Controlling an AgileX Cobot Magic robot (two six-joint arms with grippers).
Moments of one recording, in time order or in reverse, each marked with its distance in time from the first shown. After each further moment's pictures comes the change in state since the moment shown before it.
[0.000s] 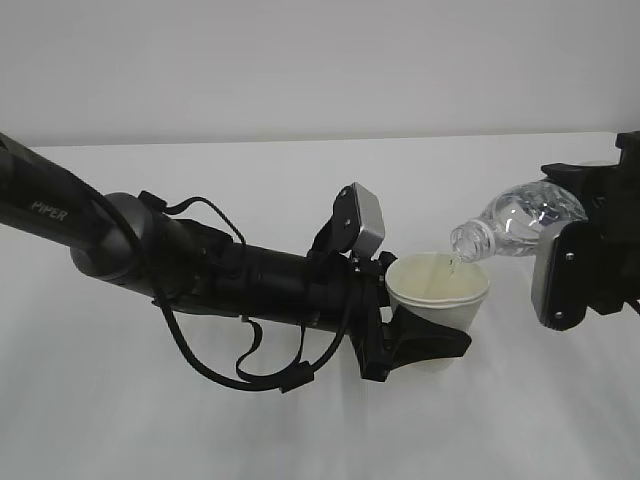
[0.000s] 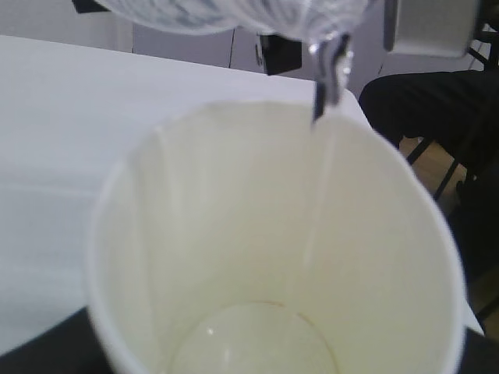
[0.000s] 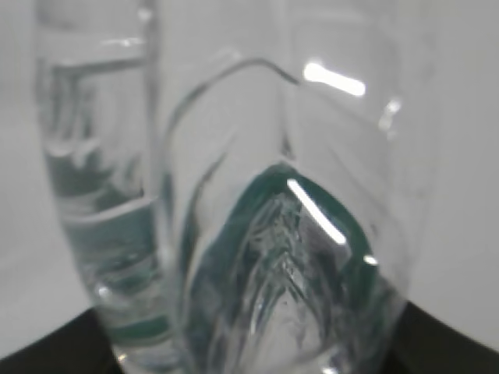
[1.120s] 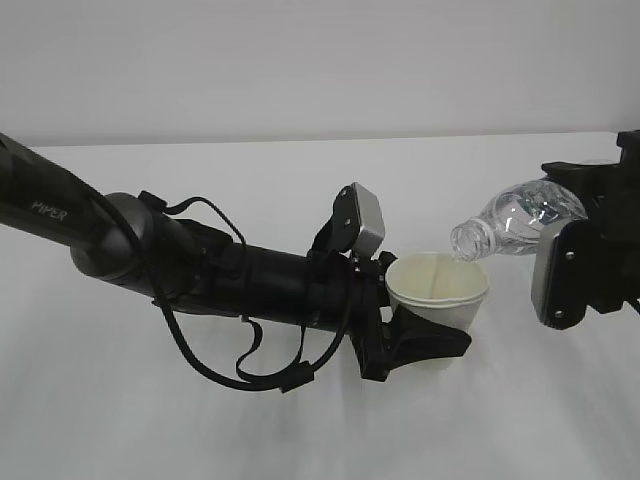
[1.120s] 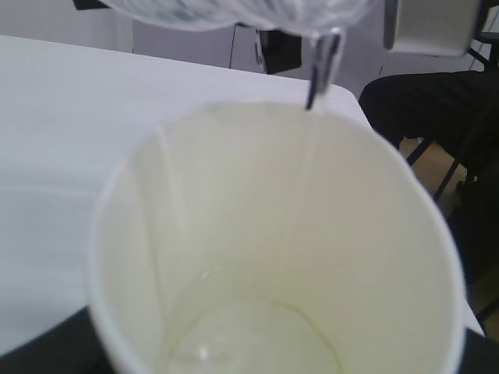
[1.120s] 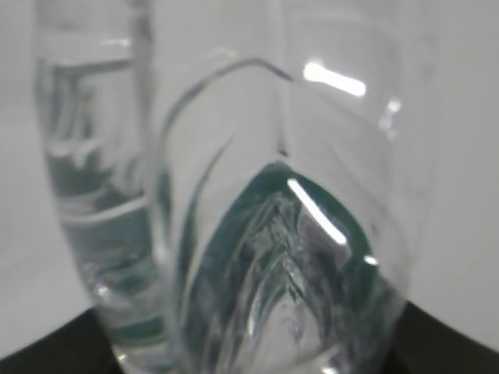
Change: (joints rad) left arm 0.000 0.000 0.000 -0.002 0.000 0.000; right arm 0.000 0.000 0.000 0.000 -0.006 0.000
